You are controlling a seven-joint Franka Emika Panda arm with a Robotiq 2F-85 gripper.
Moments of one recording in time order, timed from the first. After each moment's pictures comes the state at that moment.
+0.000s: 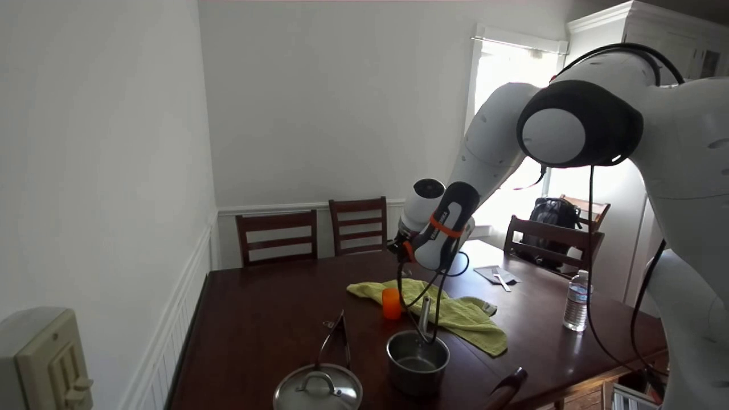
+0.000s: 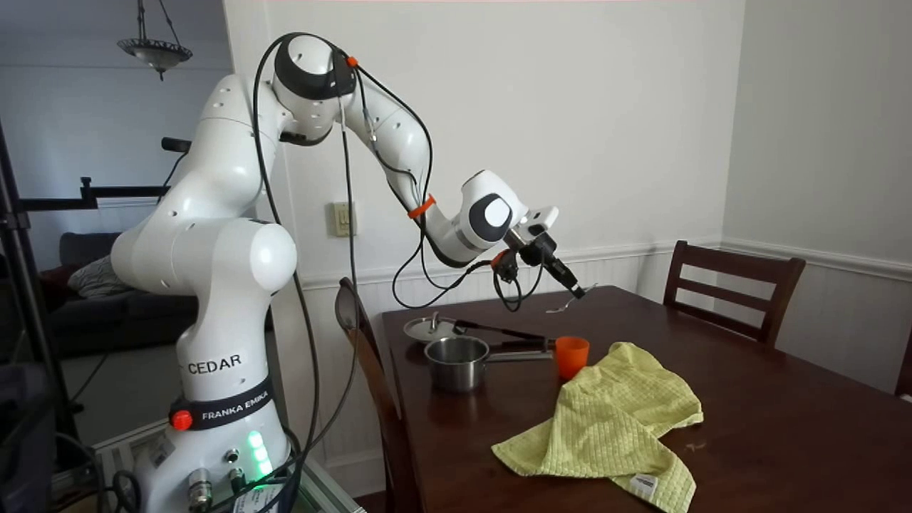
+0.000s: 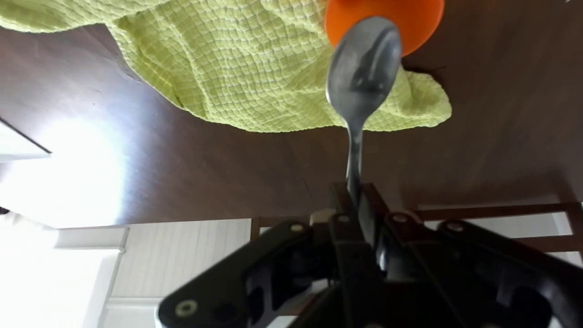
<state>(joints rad) 0.60 0.52 -0.96 -2.22 -0.19 3.17 0.80</state>
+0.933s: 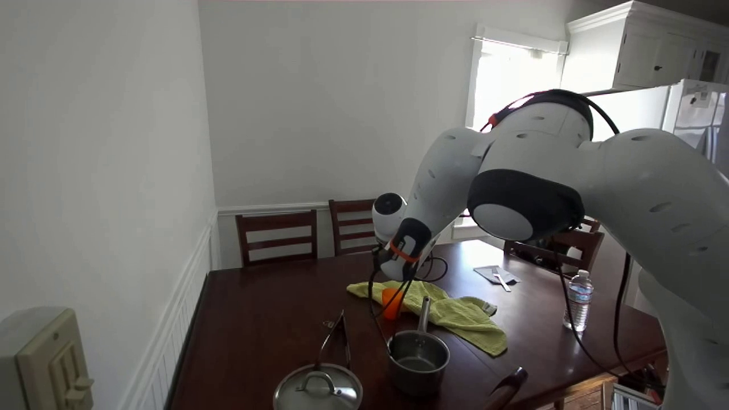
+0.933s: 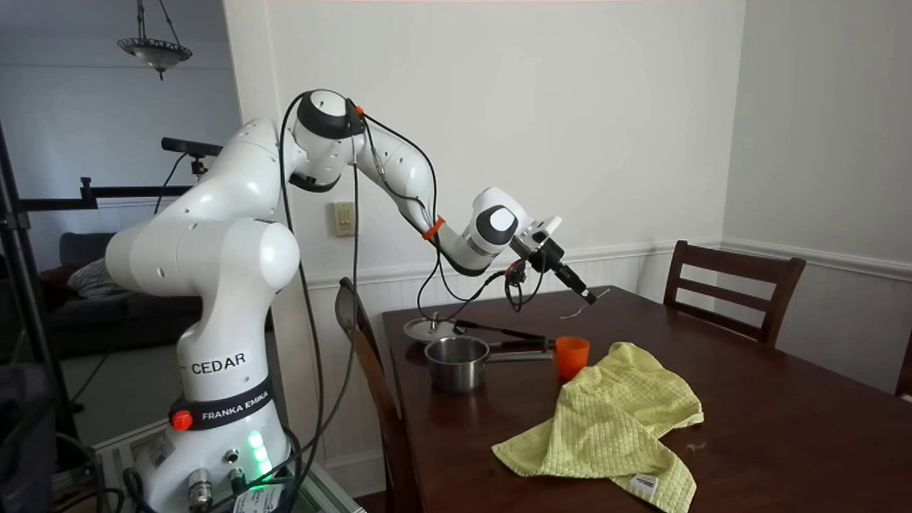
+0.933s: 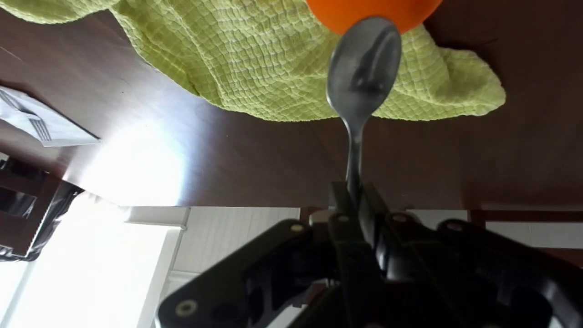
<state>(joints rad) 0.70 0.85 -1.04 -1.98 0.04 2.96 0.87</state>
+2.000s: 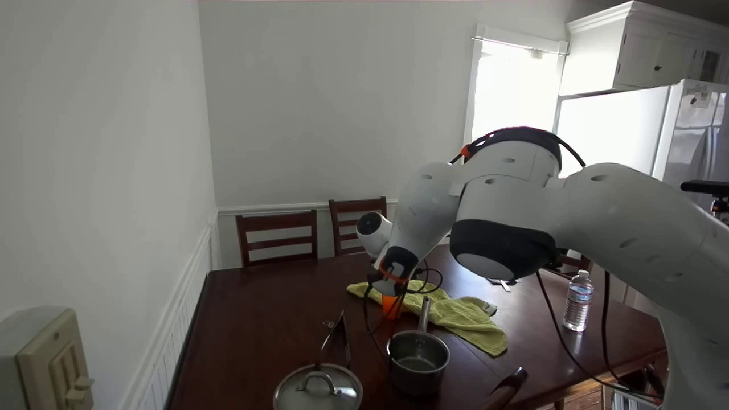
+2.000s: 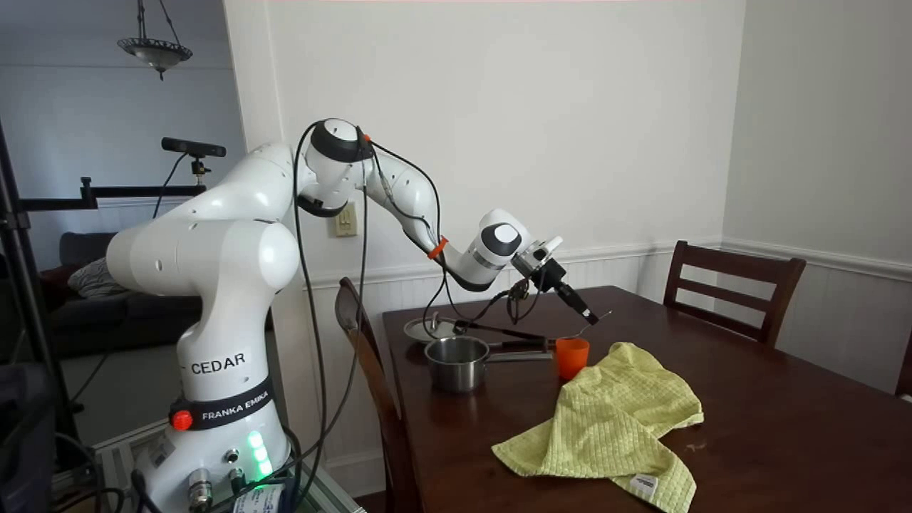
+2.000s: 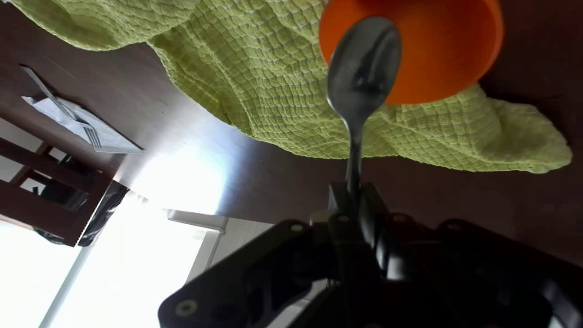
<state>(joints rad) 0.69 1.03 -1.04 -1.85 0.03 2.79 0.96</state>
